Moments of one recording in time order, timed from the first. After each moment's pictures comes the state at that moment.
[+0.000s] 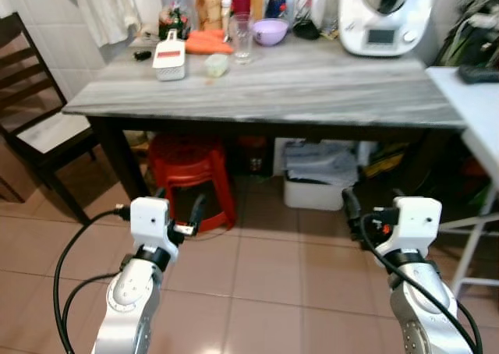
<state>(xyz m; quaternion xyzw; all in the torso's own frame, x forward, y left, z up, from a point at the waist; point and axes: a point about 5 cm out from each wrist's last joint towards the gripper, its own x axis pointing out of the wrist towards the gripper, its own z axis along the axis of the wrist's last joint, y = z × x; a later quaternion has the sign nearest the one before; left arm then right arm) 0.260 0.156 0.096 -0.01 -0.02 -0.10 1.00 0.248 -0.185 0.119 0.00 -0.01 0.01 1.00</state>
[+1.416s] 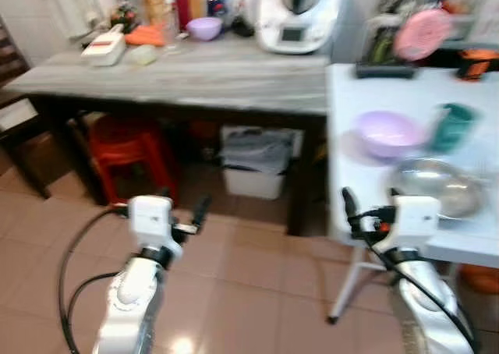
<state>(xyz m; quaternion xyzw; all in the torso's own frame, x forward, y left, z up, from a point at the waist) 0.261 0.147 0.099 -0.03 -0.02 -0.11 0.99 0.251 -0.187 0.121 0.01 -0.01 0.01 1.00</state>
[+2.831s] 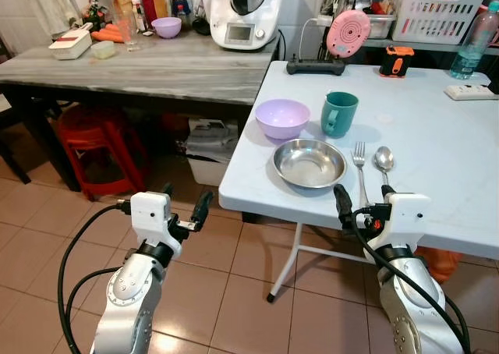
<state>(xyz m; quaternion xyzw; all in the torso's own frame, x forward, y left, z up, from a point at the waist) 0.264 0.151 0.101 -0.05 -0.02 -0.13 0.99 0.256 -0.176 0.120 0.02 -0.02 0.02 1.00</state>
